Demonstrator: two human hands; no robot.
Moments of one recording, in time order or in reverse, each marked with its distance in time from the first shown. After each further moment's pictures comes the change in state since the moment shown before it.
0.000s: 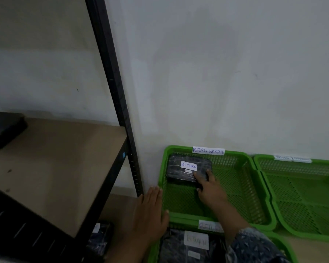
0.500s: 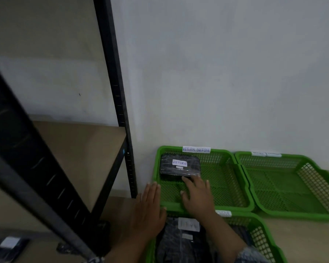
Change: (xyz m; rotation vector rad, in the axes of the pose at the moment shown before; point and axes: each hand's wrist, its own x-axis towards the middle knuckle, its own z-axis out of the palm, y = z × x) left_hand -0.030 0.015 -0.010 -0.031 0.089 0.031; right_hand -0.081 -0.032 0.002 0.030 0.315 -0.151
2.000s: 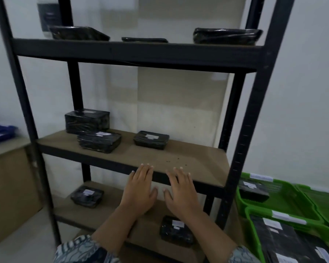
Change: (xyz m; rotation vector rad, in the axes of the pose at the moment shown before) left_hand -0.277 -0.295 -0.222 0.104 0.527 0.004; right_hand -0.183 -0.452 -0.019 0.001 0.234 -0.446
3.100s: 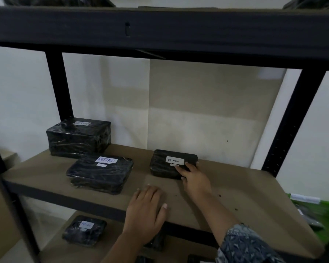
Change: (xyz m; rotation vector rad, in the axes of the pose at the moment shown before) left_hand 0.118 -0.152 0.070 -0.104 0.016 0.074; right_hand 0.250 0.032 0.110 -0.078 -0.116 0.210
